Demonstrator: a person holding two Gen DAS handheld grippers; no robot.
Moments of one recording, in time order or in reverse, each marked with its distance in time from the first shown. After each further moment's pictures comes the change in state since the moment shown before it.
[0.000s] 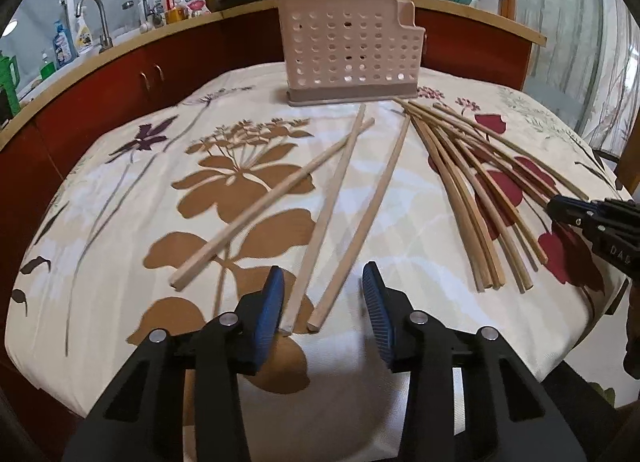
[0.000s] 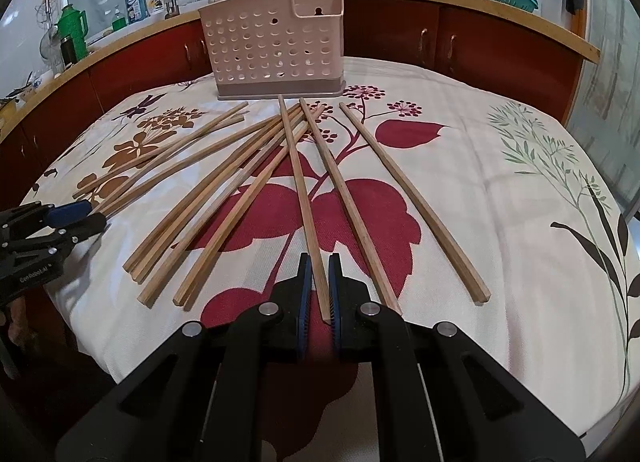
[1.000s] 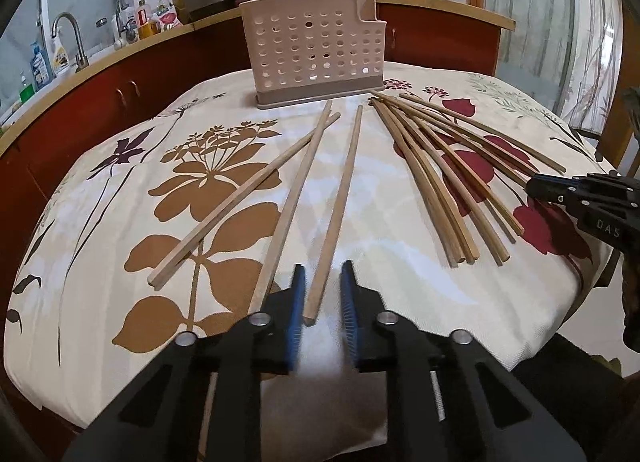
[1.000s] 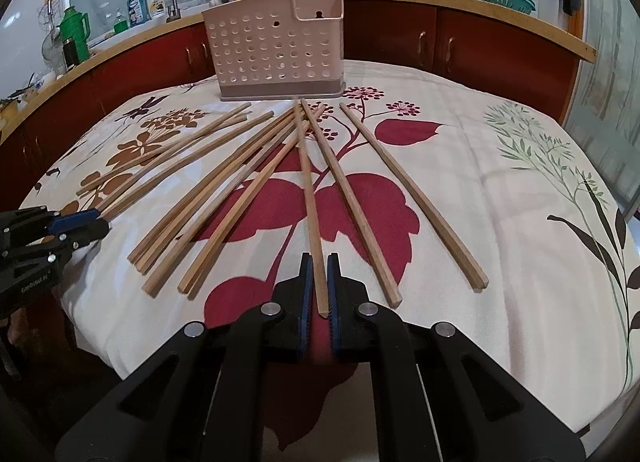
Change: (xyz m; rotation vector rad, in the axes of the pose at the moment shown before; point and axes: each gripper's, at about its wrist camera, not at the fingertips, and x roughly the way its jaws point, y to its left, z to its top) left arm -0.001 -0.016 -0.012 0.090 -0.006 -0.050; right arm -0.007 0.004 -0.009 -0.011 -0.020 -0.004
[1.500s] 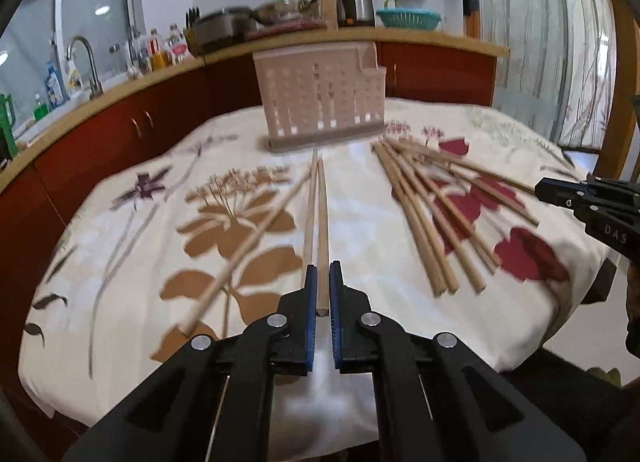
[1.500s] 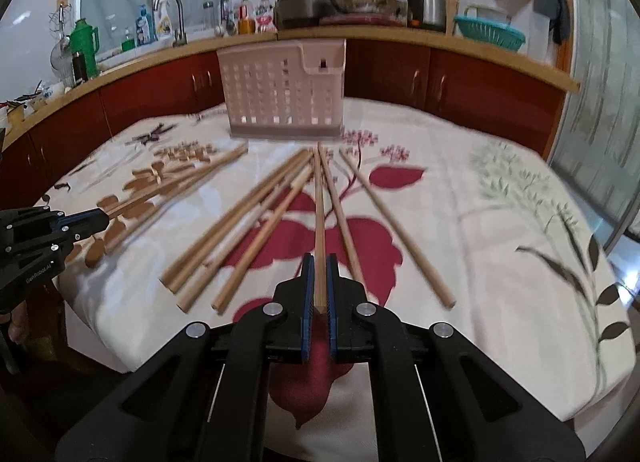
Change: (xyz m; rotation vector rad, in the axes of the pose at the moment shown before) left arm -0.042 0.001 0.014 0.002 -0.138 0.023; right arm -0.049 0.010 0.012 -0.027 -0.141 -0.035
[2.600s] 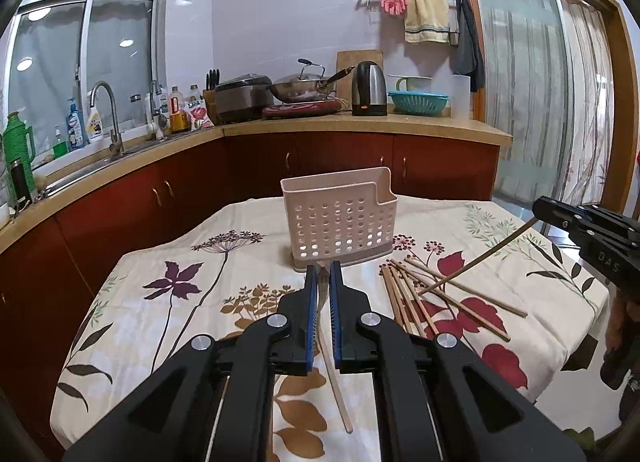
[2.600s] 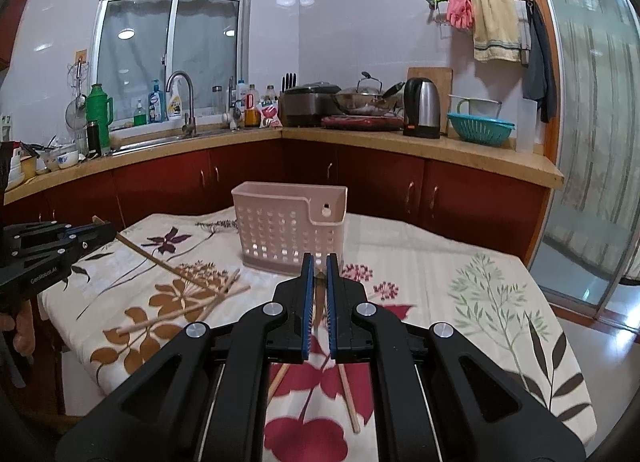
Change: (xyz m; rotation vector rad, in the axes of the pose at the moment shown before) left arm -0.057 0.026 0.088 -0.045 -0.208 0.009; right arm -0.057 0.003 0.090 -0.012 -0.289 0.005
